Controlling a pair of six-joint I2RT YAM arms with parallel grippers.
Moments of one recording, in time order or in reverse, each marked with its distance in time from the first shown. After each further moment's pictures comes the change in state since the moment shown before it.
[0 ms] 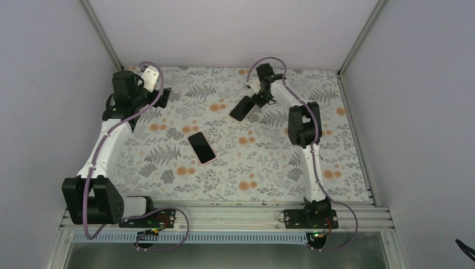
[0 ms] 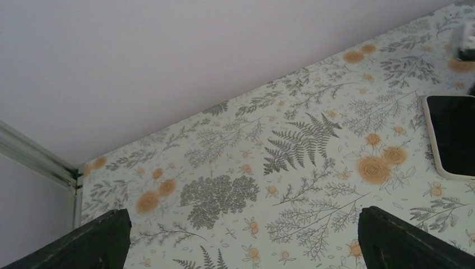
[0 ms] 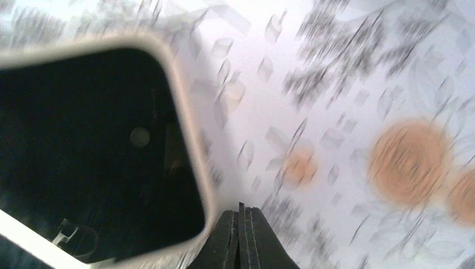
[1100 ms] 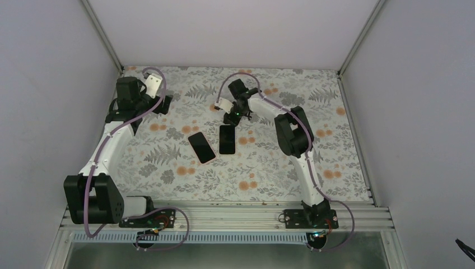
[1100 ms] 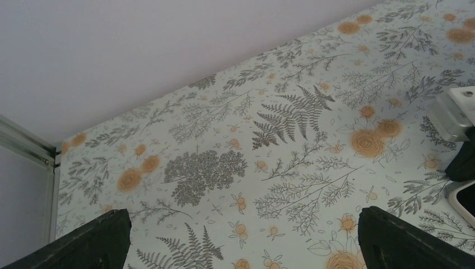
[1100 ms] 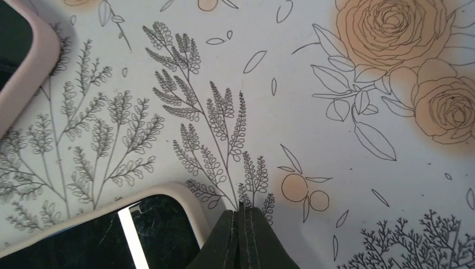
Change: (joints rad) left arm 0.000 0.009 -0.072 0.008 0.012 0.005; right arm 0.225 -0.074 -0.171 0.090 -0.365 -0.119
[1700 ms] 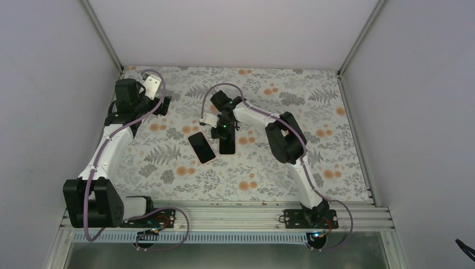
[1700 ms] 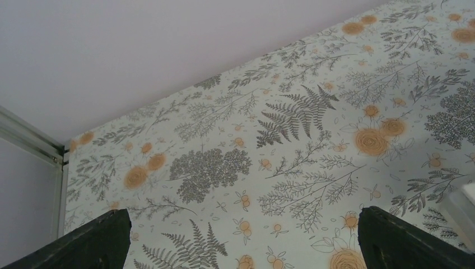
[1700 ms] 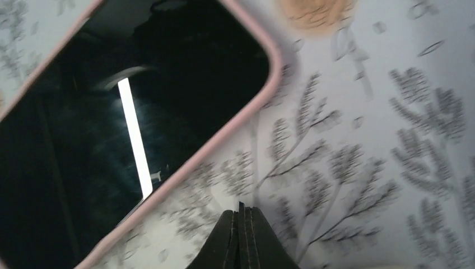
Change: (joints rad) left arm 0.004 -0.031 -0.028 0.009 -0.011 0.003; right arm 0.161 -0.011 -0.006 -0.080 -0.009 -0.004
